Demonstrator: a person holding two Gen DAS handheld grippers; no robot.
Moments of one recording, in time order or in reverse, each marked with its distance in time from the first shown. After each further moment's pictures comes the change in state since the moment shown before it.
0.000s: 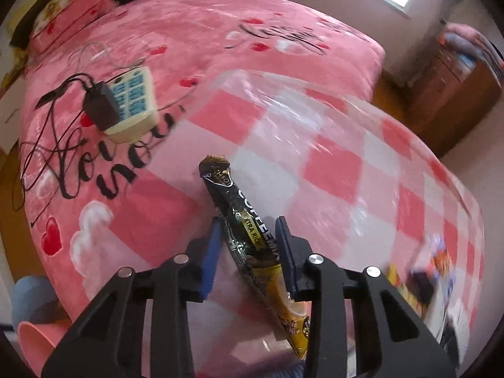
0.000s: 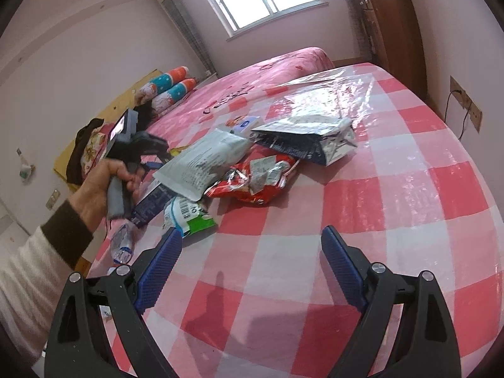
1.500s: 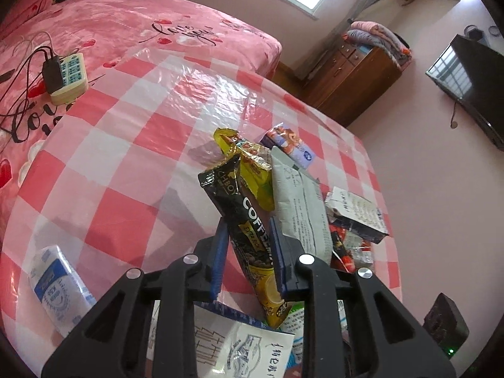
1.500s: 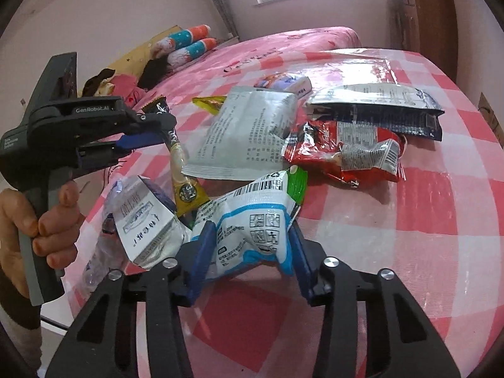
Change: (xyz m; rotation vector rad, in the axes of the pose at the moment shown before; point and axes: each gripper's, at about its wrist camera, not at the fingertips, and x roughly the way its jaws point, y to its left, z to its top) left arm -0.111 -0.017 -0.135 0.079 -0.033 -0.457; right arm 0.052 0.046 -0.011 -0.164 0.153 0.017
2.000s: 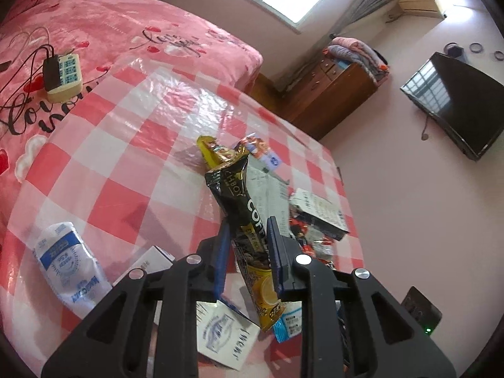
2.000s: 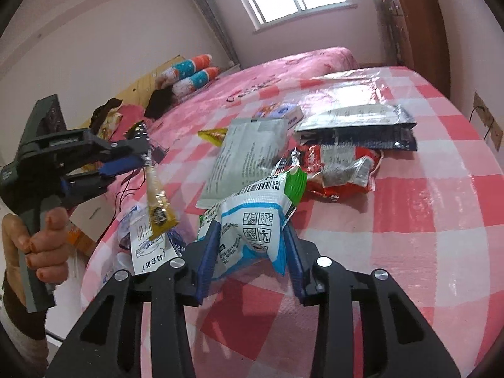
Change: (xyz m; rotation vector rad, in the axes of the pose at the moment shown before) left arm -0.047 -0.002 -0.011 -0.023 -0.052 -0.127; right arm -0.034 -0.011 -0.006 0.047 -0.135 0.030
